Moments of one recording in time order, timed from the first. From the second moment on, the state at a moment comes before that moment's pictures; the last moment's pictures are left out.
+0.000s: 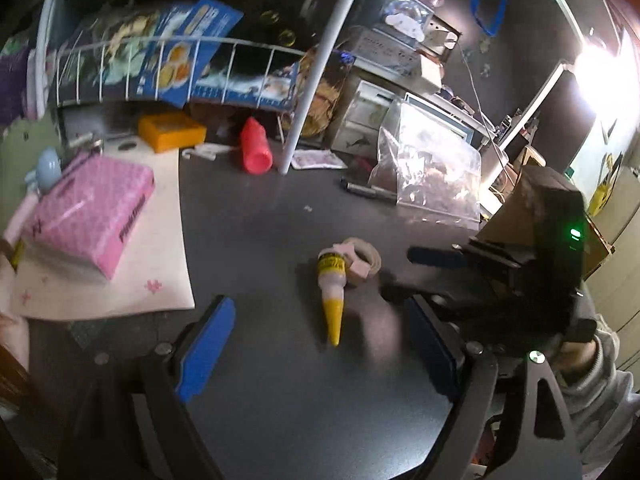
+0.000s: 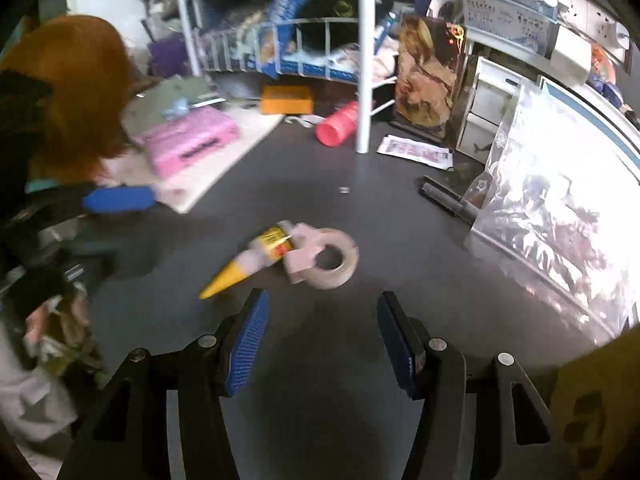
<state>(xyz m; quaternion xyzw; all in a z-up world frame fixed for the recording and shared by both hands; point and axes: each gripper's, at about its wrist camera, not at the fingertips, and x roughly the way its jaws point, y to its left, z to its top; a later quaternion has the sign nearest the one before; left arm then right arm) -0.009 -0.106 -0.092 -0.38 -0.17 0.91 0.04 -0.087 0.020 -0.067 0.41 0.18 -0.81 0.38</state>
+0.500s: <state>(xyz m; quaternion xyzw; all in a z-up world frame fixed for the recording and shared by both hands) -0.016 -0.111 -0.094 -0.38 -0.17 0.91 0.04 -0.107 -0.005 -0.084 0.40 0.20 -0.80 0.39</state>
